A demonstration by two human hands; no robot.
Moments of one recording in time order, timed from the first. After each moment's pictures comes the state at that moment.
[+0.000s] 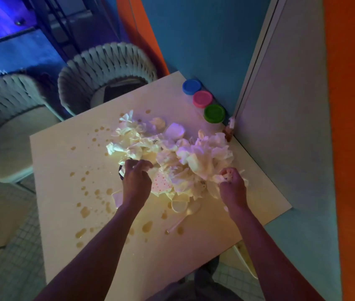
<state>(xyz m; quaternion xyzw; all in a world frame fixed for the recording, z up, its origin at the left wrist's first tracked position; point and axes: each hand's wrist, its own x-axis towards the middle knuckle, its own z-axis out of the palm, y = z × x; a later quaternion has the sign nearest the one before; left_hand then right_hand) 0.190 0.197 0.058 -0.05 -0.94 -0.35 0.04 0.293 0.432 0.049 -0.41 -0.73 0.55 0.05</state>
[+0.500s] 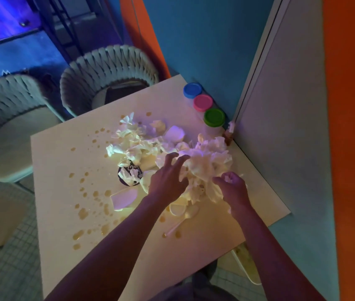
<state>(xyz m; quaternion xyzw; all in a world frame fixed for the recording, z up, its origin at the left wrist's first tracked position) 0.202 0.264 0.082 -0.23 -0.95 -0.19 -0.11 0.286 0.444 0.053 -0.42 -0.67 0.62 0.02</state>
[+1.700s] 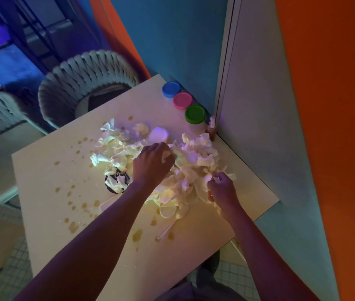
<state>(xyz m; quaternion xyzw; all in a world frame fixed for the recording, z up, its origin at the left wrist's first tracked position) 0.163 0.295 0.097 -0.24 -0.95 -0.18 0.05 0.299 0.452 0.046 -0.44 -0.64 0.63 0.00</state>
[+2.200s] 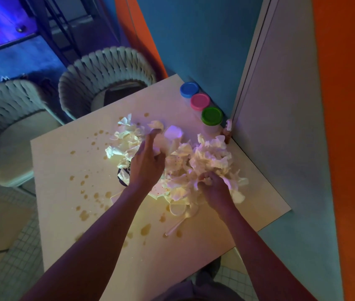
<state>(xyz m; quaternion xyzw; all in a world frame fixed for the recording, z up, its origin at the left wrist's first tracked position) 0.171 0.250 0.120 -0.14 -0.93 -0.33 0.04 0.283 0.417 0.064 -0.31 -0.76 0.57 -0.06</state>
